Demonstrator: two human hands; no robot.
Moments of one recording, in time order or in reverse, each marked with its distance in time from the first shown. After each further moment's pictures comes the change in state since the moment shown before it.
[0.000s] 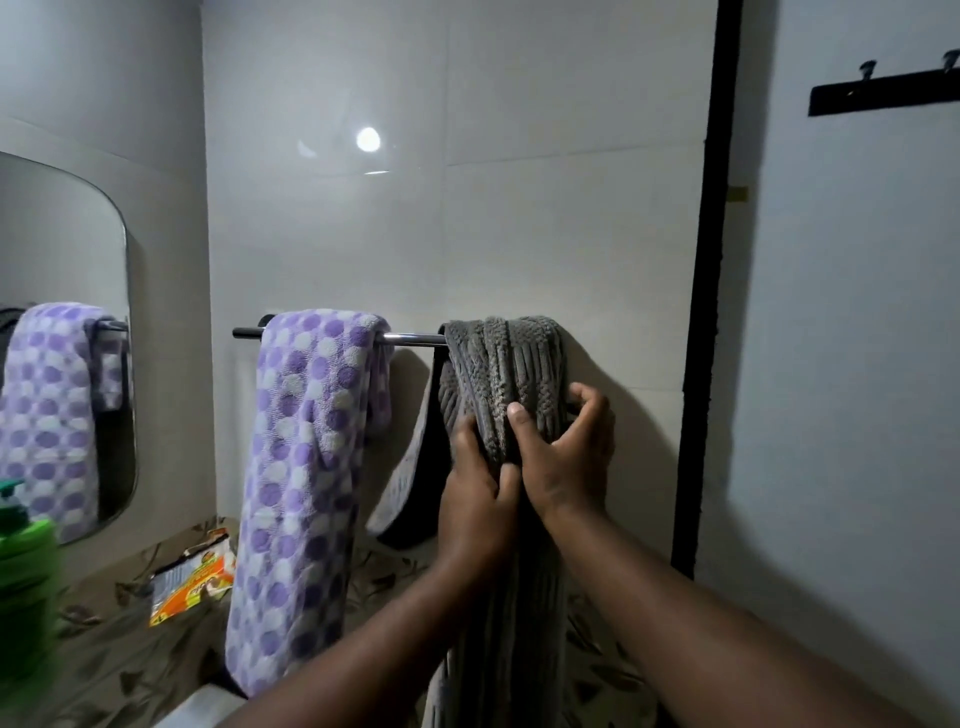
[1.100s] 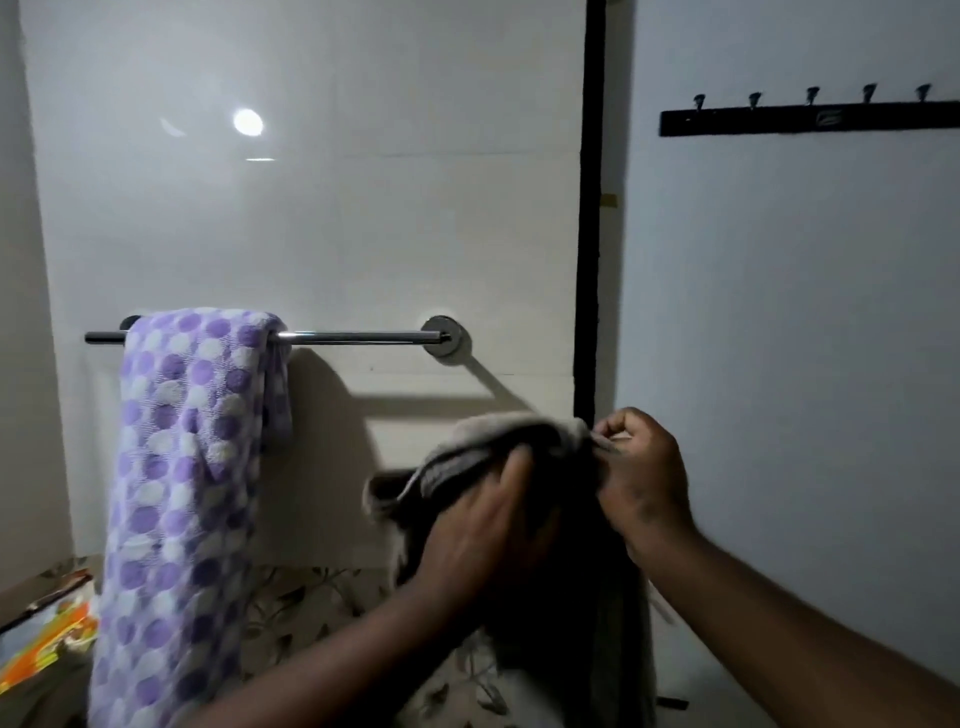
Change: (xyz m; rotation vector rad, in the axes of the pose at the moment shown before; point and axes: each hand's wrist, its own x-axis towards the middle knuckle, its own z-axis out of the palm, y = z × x) left_hand -0.051 0.040 0.033 0.360 -0.034 0.753; right_hand 0.011 0.023 -0.152 -0.169 -0.007 0.091
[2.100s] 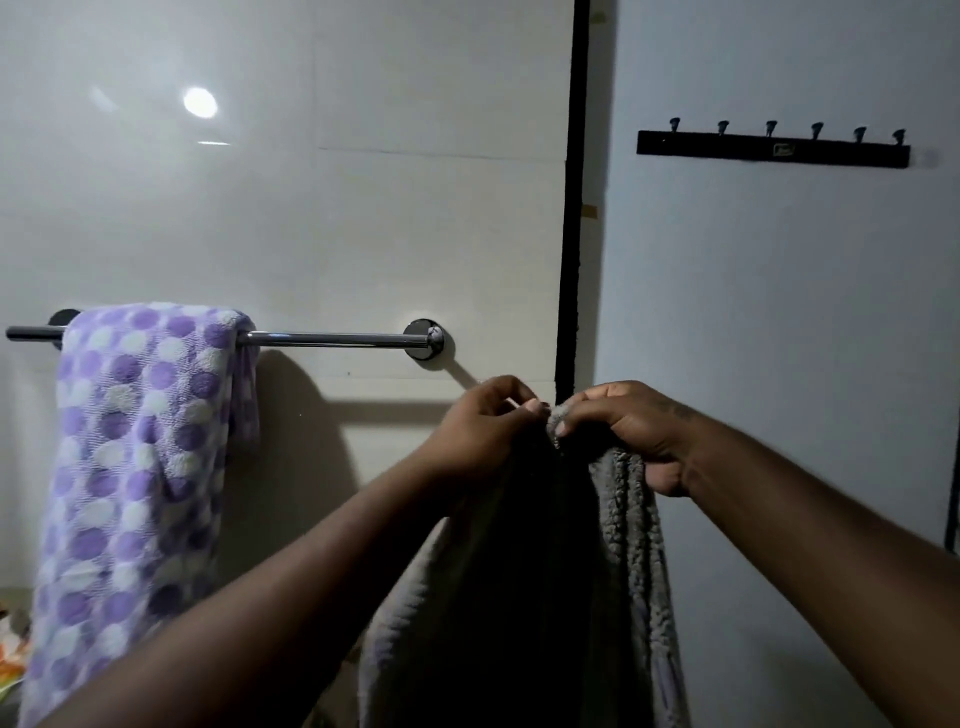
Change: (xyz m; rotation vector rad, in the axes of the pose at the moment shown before) left_hand 0.095 -0.028 -0.008 -1.221 -0.477 -0.580; right_hand 0.039 -0.055 -0.024 0.145 -0.552 0.257
